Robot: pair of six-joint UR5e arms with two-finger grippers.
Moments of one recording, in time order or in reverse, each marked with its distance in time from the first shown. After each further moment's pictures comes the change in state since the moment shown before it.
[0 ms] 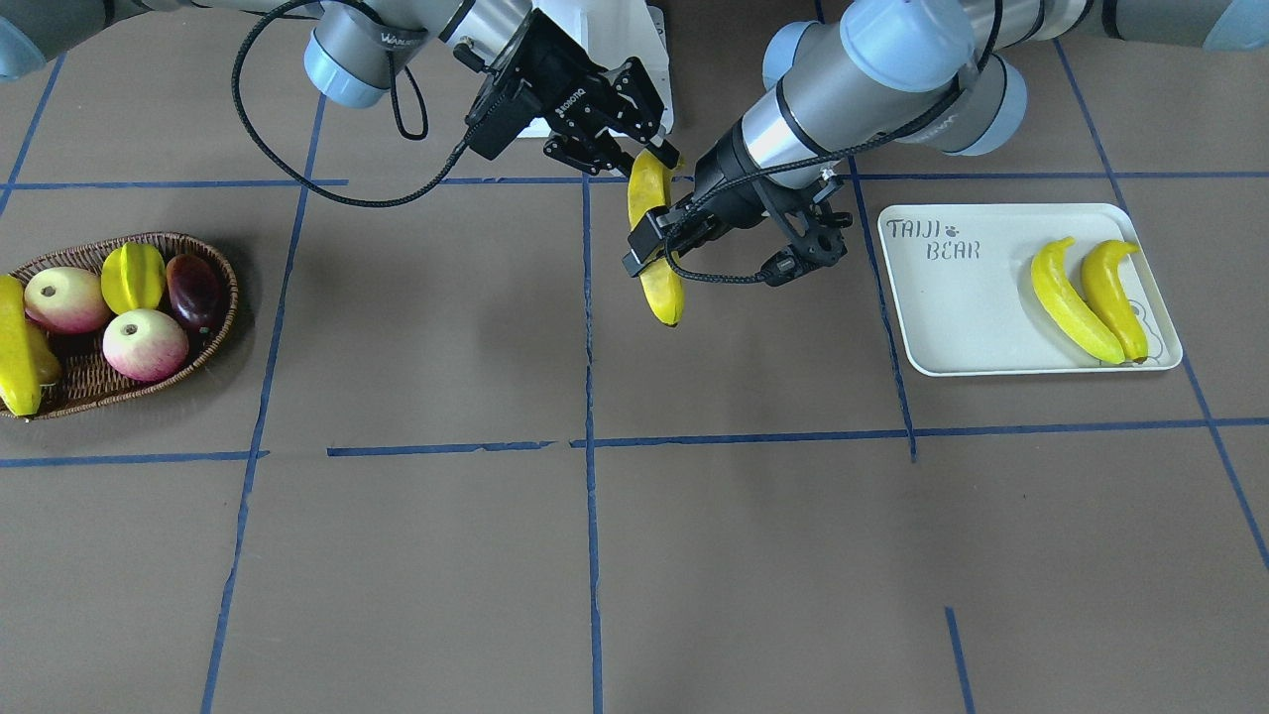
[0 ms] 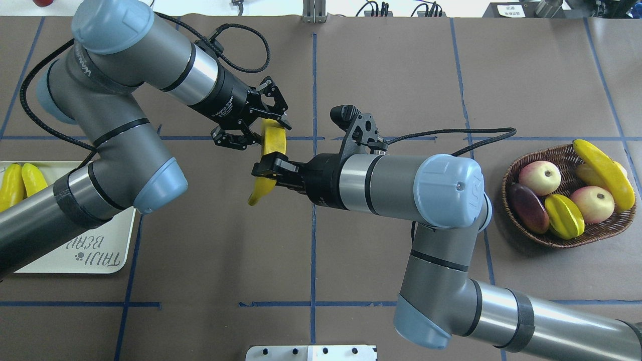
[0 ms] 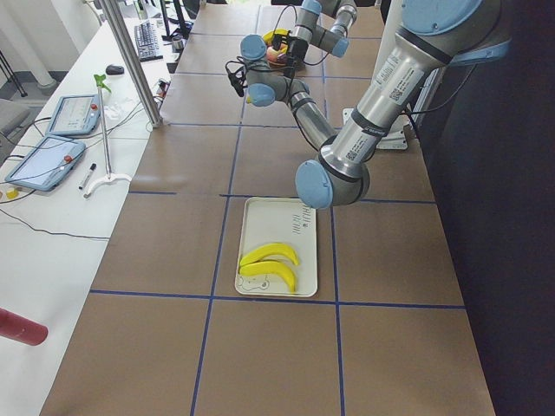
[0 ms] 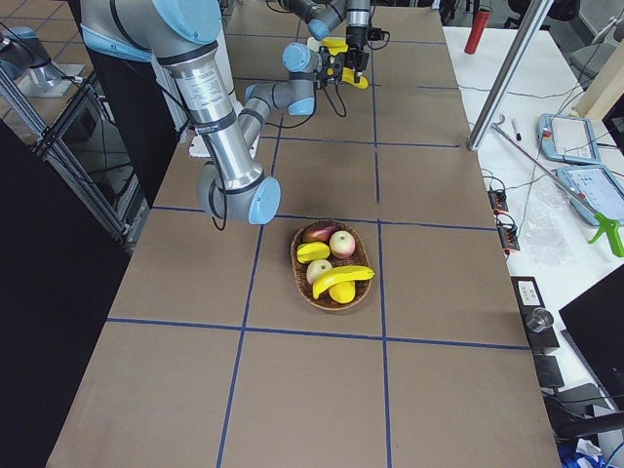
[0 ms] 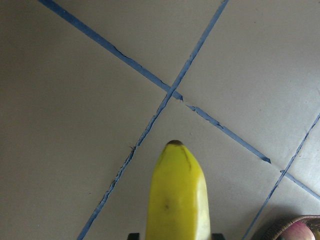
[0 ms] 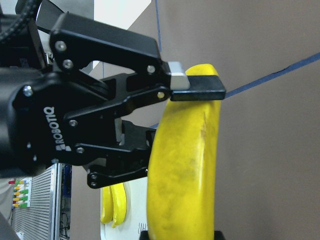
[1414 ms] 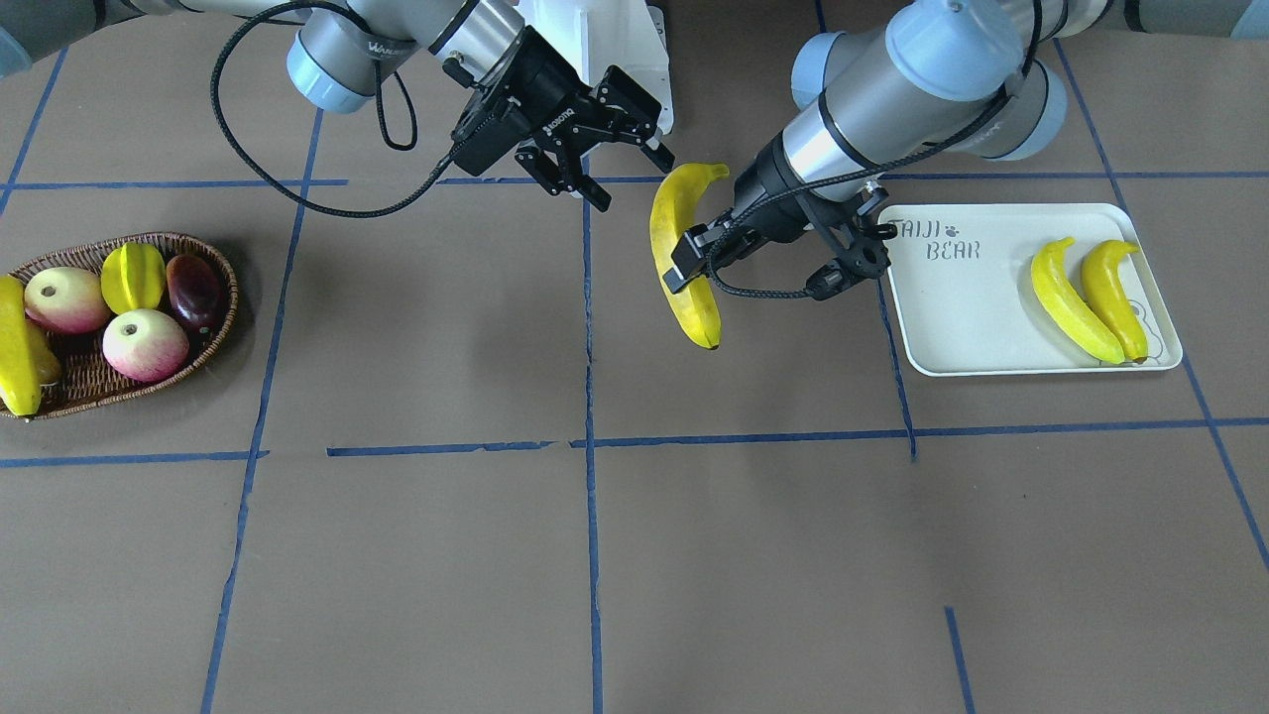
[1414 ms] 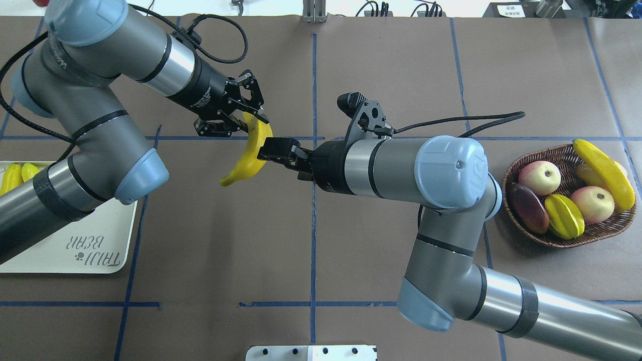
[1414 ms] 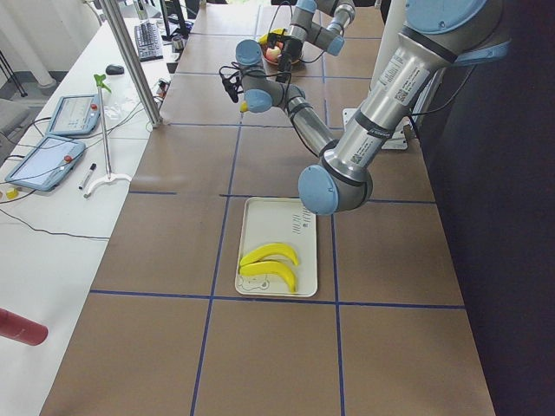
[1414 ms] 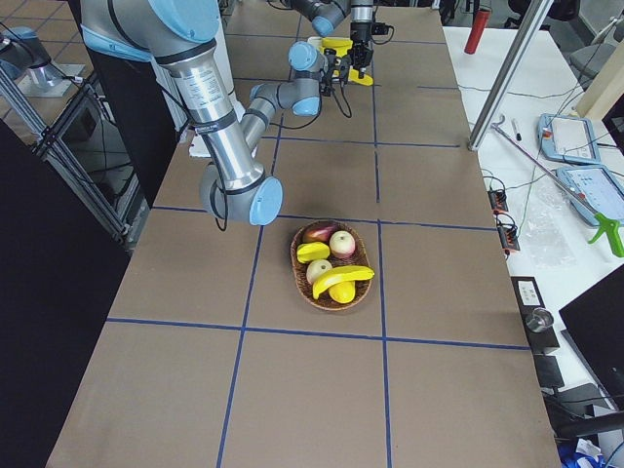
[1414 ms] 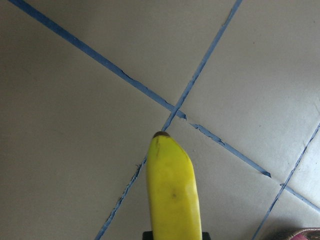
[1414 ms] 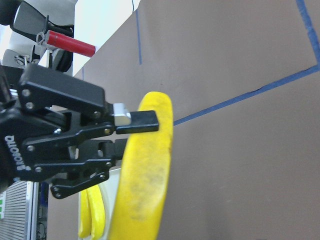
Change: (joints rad) left arm -0.057 0.061 -0.007 -0.005 -0.001 0.035; right arm 0.061 -0.002 -0.002 -0.102 0.062 -0.011
